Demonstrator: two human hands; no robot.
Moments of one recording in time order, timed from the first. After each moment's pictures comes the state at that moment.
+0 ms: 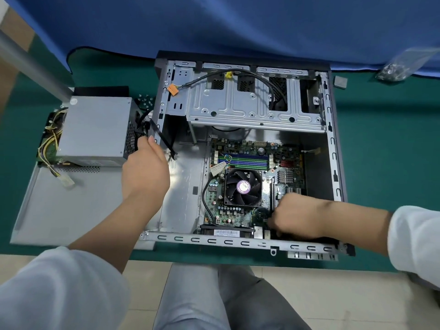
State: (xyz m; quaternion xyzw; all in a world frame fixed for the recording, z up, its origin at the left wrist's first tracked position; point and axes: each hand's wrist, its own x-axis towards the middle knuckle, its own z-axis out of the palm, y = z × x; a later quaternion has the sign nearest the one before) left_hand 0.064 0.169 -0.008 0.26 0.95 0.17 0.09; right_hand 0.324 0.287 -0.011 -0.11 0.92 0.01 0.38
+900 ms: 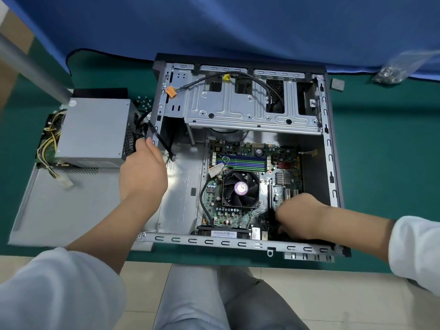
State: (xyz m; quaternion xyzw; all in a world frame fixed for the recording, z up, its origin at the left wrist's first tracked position) left_hand 0.063 0.167 -0.009 0.27 0.94 0.17 0.09; right_hand 0.323 0.285 -0.008 0.13 0.86 -0.07 0.48
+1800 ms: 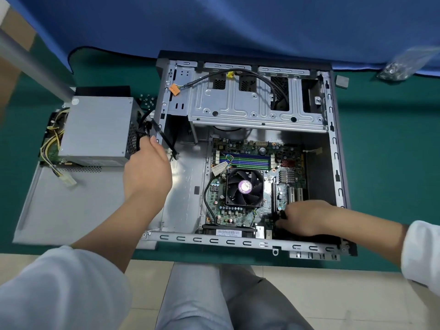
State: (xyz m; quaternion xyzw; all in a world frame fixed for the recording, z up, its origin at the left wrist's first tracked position) left_hand 0.063 0.167 -0.008 0.27 0.94 0.17 0.09; right_hand 0.324 0.283 -0.012 0.31 0.77 -0.24 0.50
